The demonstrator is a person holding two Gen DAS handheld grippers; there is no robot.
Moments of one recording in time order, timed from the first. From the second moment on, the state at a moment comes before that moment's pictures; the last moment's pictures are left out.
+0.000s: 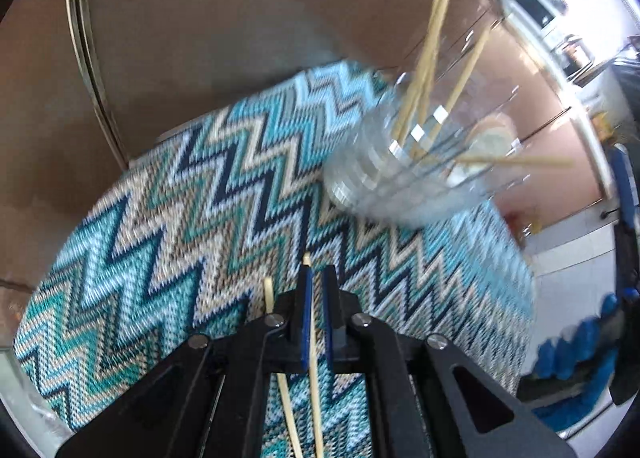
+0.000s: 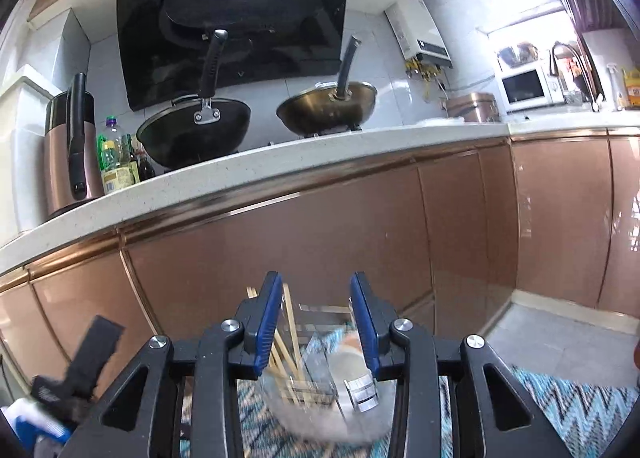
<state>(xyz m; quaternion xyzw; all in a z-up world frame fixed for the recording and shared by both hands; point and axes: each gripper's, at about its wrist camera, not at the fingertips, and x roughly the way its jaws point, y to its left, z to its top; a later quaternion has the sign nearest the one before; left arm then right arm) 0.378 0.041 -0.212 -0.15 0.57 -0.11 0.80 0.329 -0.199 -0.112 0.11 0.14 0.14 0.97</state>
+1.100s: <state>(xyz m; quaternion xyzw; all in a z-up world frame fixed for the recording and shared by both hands) 0.385 0.029 -0.240 -0.10 0.63 -0.04 0.77 0.277 -0.258 -0.141 0.15 0.20 0.11 0.96</state>
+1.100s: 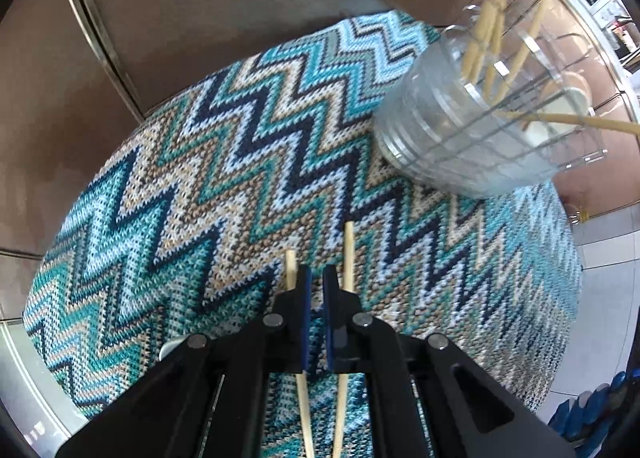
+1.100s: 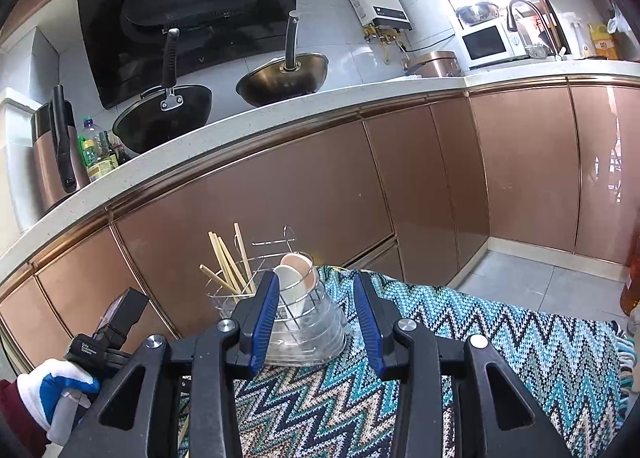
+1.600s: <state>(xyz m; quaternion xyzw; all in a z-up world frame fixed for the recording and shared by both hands) 0.394 0.027 -0.250 -0.09 0.64 -0.02 0.76 0.279 -0.264 -0.157 0.16 0.22 0.11 0.96</state>
